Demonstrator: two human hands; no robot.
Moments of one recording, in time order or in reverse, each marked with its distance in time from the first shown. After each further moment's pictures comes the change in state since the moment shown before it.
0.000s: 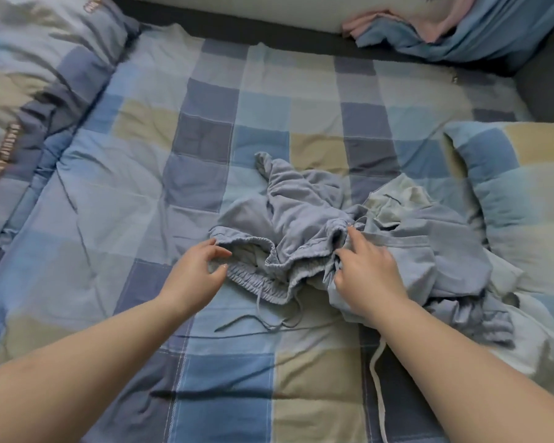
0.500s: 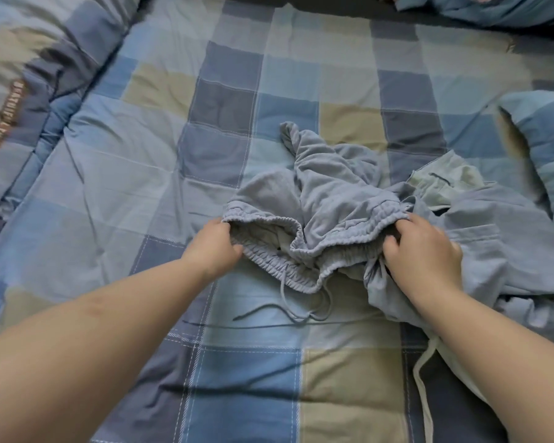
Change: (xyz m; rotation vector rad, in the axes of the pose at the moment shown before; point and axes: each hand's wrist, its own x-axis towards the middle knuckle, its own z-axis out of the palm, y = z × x) left_hand 0.065 -0.050 0.041 0.259 -0.071 -0.080; right_hand 0.036 0.011 0.053 0.097 0.284 0.239
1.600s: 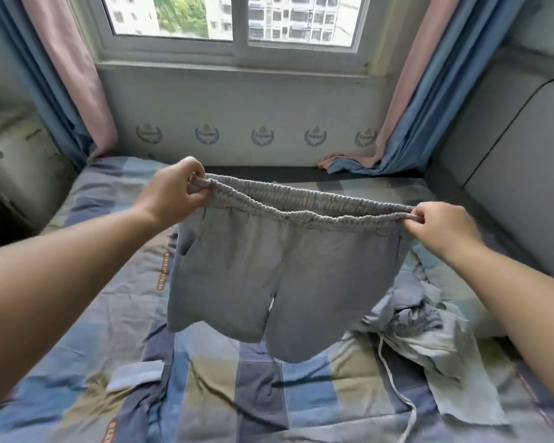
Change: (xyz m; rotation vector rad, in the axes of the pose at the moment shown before) left_hand -0.287 0.022 -0.533 -0.097 0.542 0.519; right_hand -0.163 -0.108 -0.494 0.076 0.185 0.112
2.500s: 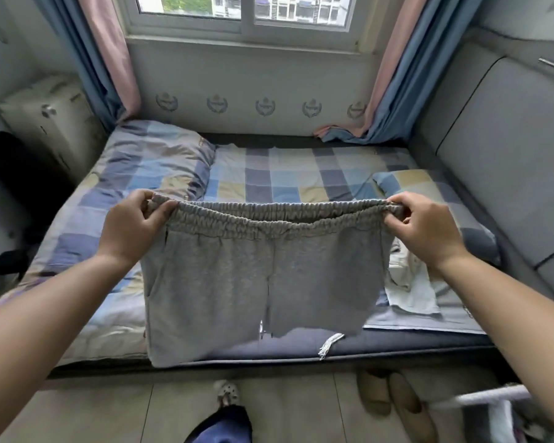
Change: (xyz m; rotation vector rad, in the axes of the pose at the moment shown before) left_hand -0.335 0.034 -0.106 -0.089 0.227 -0.114; right_hand -0.310 0.043 -0.099 0.301 0.168 -0.311
